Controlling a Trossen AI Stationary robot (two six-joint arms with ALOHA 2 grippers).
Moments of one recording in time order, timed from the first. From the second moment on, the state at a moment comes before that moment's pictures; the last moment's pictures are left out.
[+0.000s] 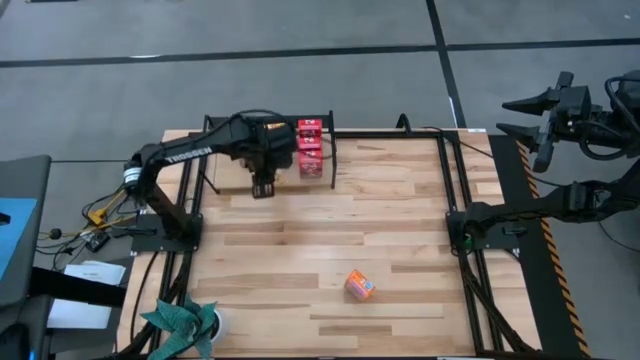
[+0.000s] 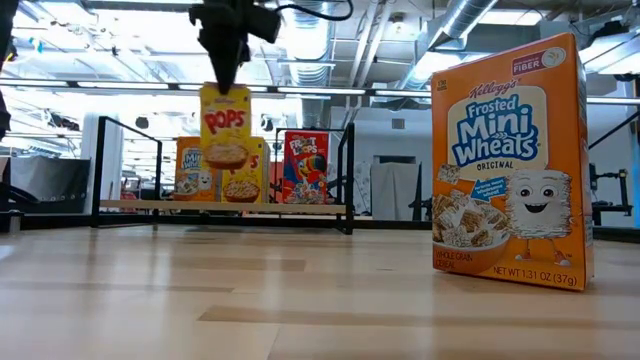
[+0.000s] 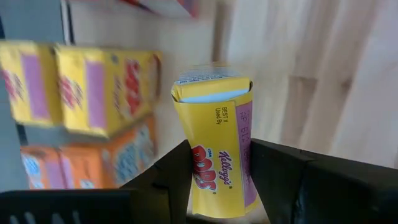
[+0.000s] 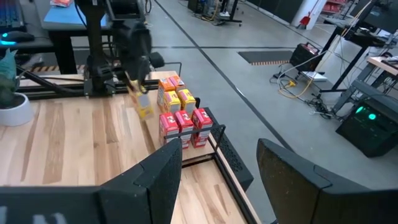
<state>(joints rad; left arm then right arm) 0.28 1.65 1.72 -1.42 -0.23 0.17 -0.40 1.07 2.33 -1.57 0.08 -0.18</state>
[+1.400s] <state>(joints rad) 0.46 1.75 1.64 -1.28 -0.13 0.59 -0.40 1.07 2.33 -1.57 0.08 -0.19</state>
